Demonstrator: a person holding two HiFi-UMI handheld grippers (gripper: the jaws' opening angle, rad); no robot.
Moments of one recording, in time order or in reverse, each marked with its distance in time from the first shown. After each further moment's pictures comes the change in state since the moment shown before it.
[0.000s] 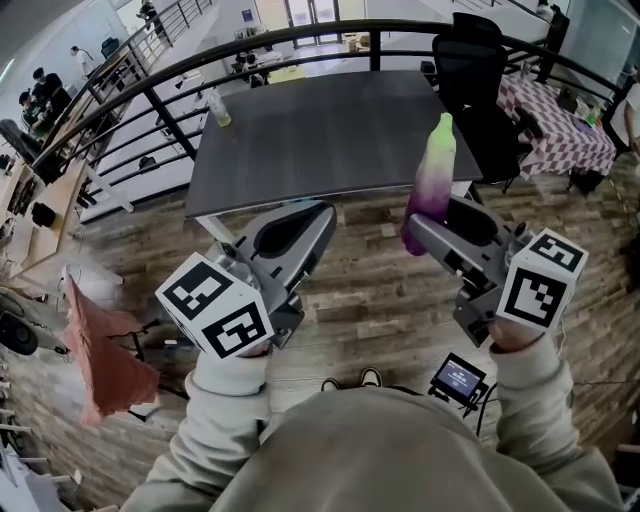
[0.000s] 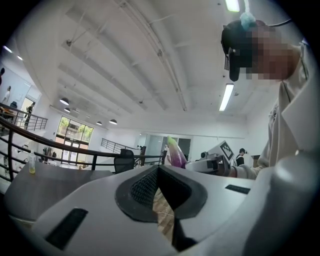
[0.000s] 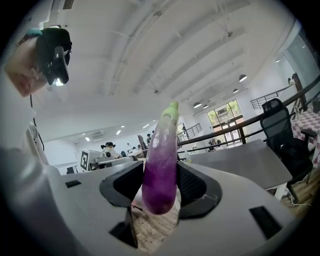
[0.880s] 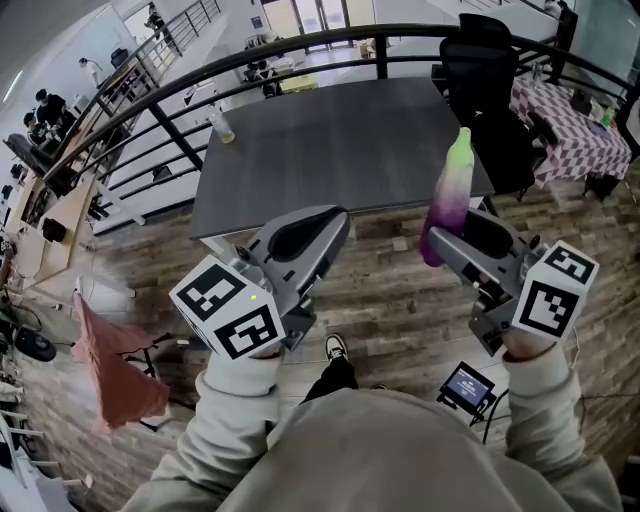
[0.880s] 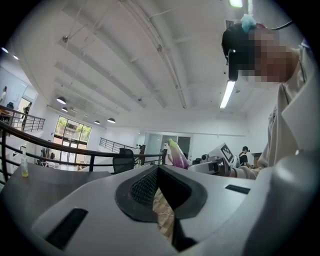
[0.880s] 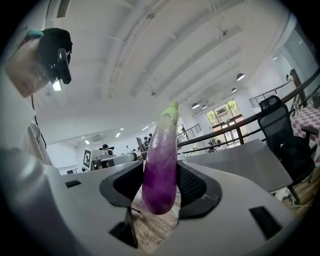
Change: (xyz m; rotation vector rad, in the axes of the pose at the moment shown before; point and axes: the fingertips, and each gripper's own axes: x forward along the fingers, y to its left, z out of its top) left arm 0.081 0.032 0.004 0.013 0.016 -0.013; right arm 0.000 -0.084 0.023 0.024 -0.017 0.011
